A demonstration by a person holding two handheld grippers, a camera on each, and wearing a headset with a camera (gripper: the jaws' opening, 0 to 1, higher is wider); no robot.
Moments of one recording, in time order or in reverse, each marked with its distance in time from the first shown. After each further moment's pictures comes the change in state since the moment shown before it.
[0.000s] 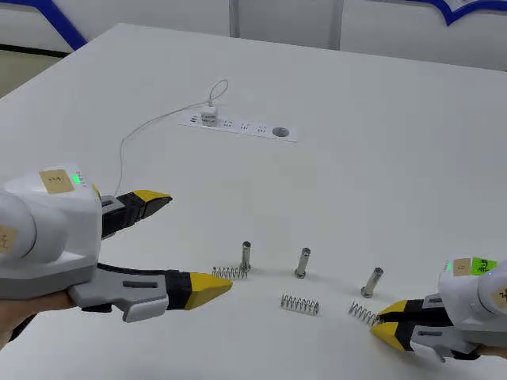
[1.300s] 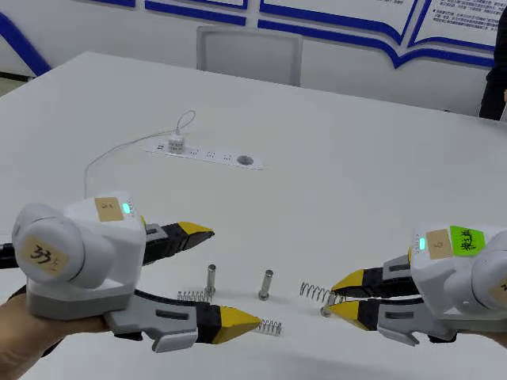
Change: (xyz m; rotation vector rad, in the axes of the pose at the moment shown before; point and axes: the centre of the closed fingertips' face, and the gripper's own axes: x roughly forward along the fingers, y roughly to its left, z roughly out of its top) left arm 0.039 -0.069 0.034 0.075 -0.078 -0.230; right arm -0.077 0.050 0.116 -0.393 -0.098 -0.022
